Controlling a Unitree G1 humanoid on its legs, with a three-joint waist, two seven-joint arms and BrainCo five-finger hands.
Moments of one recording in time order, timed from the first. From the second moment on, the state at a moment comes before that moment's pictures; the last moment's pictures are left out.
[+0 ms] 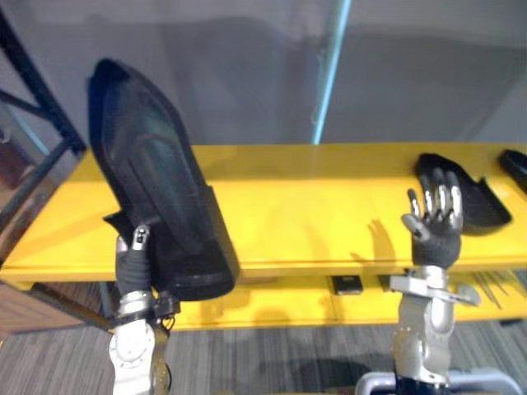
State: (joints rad) left arm 0.23 0.05 0.17 -0.36 -0.14 -0.18 -0.04; right arm 0.11 0.03 -0.20 -0.23 0.41 -0.33 0.13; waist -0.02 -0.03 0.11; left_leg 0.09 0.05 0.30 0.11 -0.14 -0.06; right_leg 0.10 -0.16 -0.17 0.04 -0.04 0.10
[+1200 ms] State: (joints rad) left arm -0.57 0.38 0.22 0.69 -0.34 0.41 0.11; right arm 0.32 -0.16 -0.17 -0.38 0.28 -0.15 0.35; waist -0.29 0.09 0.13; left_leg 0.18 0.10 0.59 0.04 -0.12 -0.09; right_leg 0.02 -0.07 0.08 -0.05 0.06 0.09
